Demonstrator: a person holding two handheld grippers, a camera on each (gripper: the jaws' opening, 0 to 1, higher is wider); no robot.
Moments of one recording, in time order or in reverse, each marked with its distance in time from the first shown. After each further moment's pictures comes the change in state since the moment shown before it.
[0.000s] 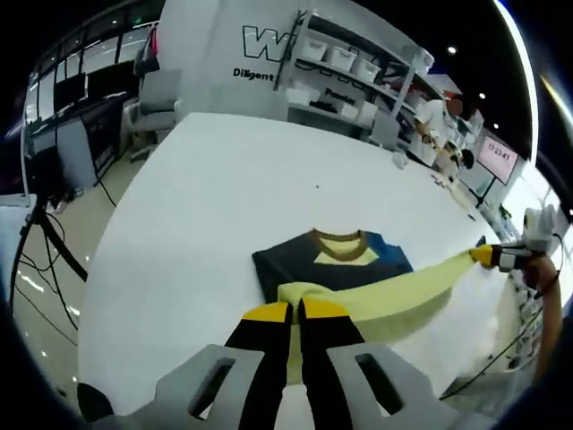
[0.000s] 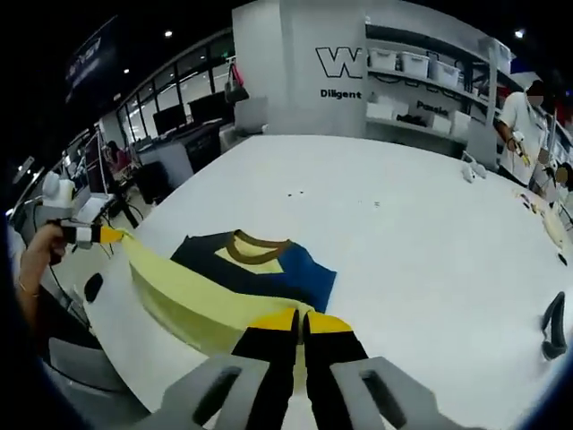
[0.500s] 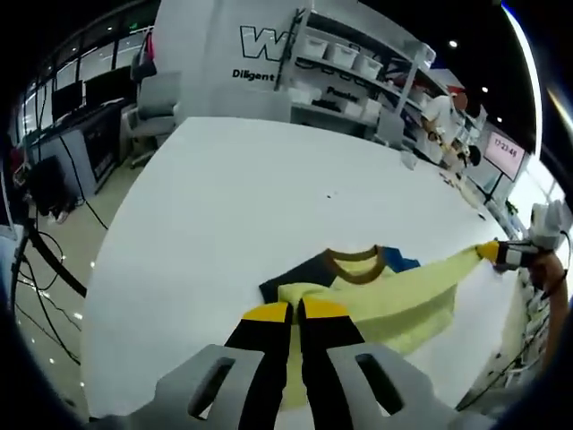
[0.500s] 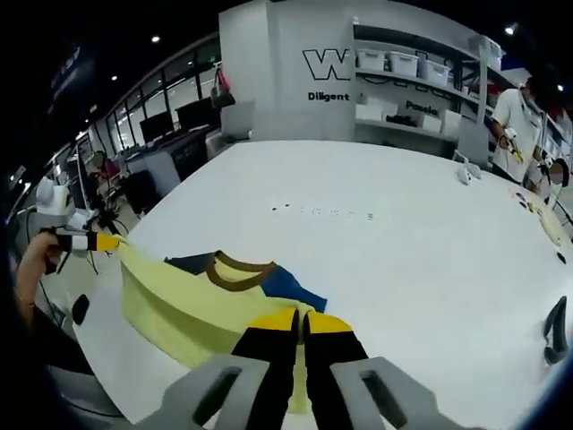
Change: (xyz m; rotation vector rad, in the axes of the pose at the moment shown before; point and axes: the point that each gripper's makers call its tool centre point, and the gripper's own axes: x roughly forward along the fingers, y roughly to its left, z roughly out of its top) left arm 0.048 0.012 0.030 0.021 0.017 0.029; right arm 0.040 -0.016 0.027 0.033 -0.007 -0.043
